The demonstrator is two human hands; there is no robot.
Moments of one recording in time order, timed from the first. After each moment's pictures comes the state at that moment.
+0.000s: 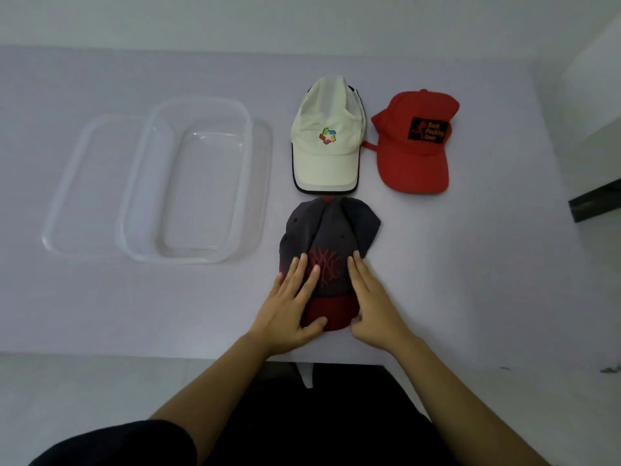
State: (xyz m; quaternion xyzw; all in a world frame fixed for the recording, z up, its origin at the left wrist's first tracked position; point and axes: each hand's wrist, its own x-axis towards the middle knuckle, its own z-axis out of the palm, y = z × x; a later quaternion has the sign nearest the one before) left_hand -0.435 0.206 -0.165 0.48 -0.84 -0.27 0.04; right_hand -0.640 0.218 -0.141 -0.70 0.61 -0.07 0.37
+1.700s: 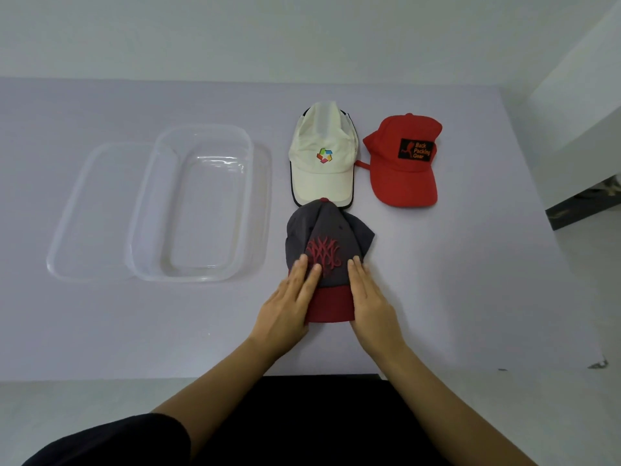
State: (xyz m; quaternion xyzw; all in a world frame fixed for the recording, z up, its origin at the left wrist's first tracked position) left_hand -0.436 0.193 -0.127 0.48 -0.84 -0.18 0.16; right_hand -0.609 0.219 -0.121 -0.73 0.65 -0.20 0.08
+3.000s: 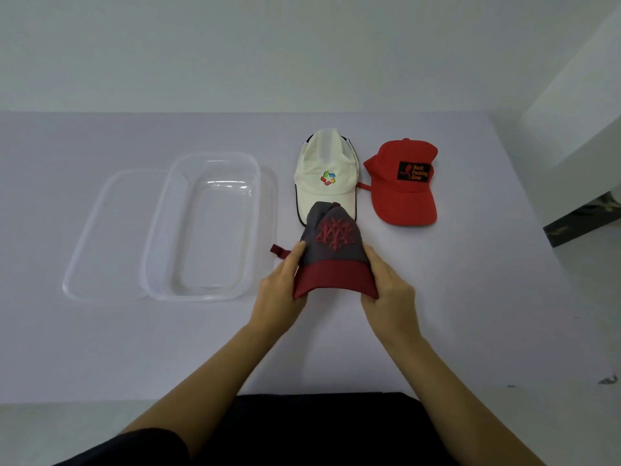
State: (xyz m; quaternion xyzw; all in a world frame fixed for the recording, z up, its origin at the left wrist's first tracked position) left_hand -0.433 0.148 -0.068 0.54 -0.75 -0.25 0.30; right_hand -0.606 0.186 -0.060 -0.64 0.66 -0.38 0.10
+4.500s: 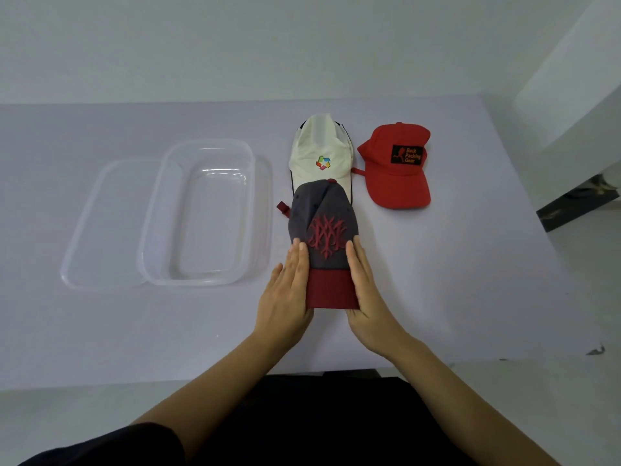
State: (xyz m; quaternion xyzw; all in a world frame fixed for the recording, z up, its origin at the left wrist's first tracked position) left_hand -0.436 0.195 -0.077 0.53 -0.80 -0.20 0.20; right_hand -0.593 0.222 -0.065 -0.63 0.57 -0.33 0.41
